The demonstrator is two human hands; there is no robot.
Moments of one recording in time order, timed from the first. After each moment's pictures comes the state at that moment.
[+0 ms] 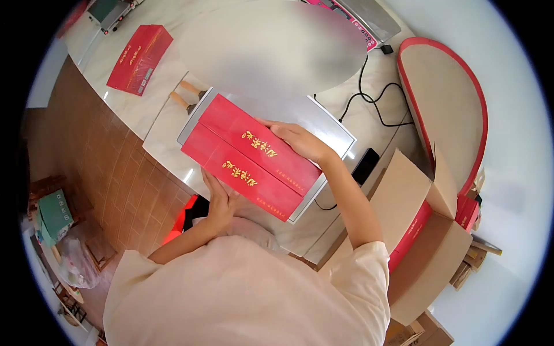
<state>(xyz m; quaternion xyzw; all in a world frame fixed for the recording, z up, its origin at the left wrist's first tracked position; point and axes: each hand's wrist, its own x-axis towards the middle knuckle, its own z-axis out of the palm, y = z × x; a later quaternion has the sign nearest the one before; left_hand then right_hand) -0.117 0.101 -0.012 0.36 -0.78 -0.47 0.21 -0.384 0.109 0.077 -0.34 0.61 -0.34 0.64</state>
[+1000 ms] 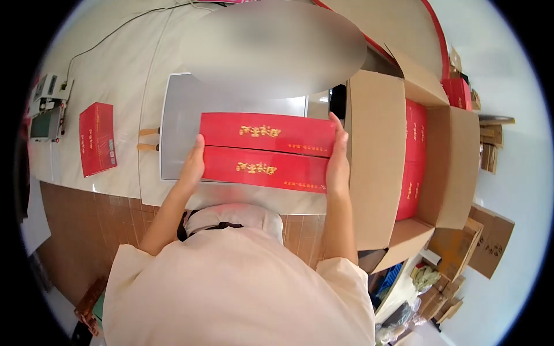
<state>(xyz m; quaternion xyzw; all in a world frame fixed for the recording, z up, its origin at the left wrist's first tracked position) -0.189 -0.010 0.013 0.31 -0.64 -0.70 -0.09 -0.288 0.245 0.124 0.04 0.76 -0.64 0.12</state>
